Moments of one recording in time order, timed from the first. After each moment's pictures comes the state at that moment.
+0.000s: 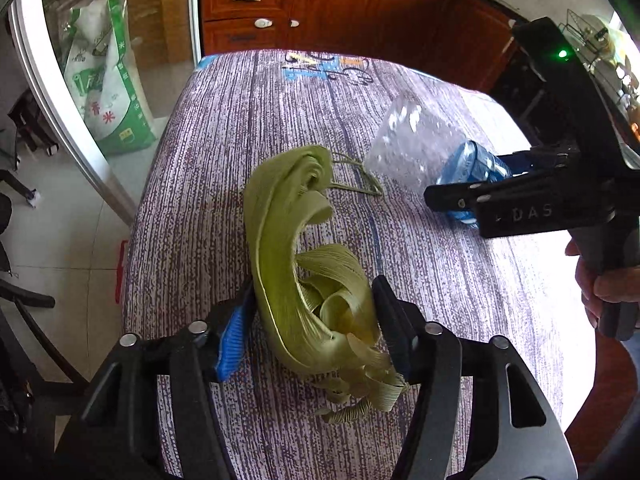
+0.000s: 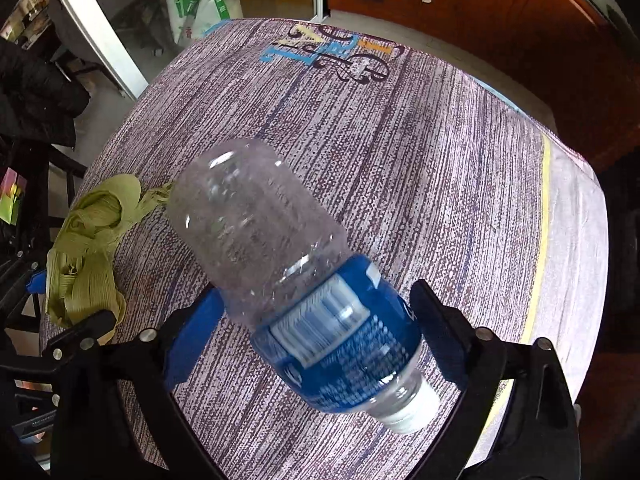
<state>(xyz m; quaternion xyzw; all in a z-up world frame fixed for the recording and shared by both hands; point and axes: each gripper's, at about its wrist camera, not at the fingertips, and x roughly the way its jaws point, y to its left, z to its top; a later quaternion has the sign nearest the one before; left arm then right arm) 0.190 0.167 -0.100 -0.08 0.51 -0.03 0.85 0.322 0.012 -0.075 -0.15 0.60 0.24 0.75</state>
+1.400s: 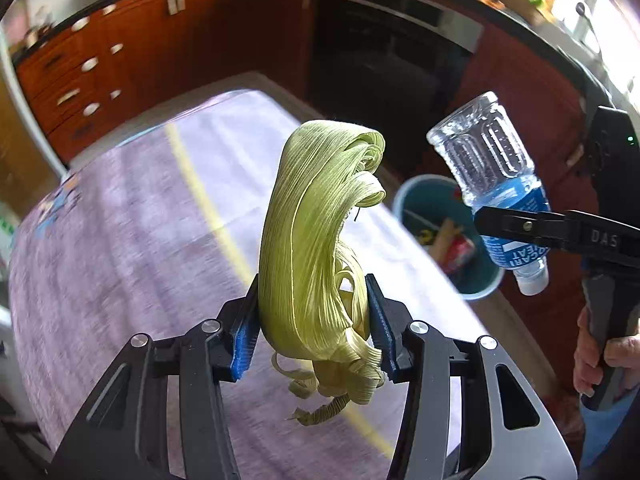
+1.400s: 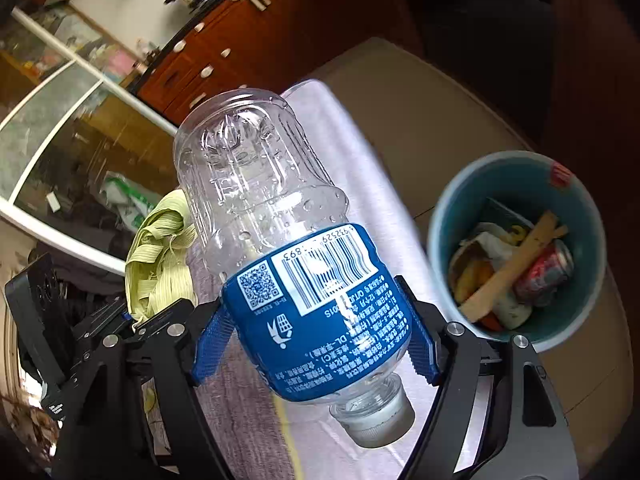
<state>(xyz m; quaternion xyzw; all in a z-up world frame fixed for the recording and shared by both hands) 0.180 -0.167 -0.020 0.08 0.48 -0.25 0.84 0.160 -0.385 -0.005 0.27 0.51 0.07 0.82</state>
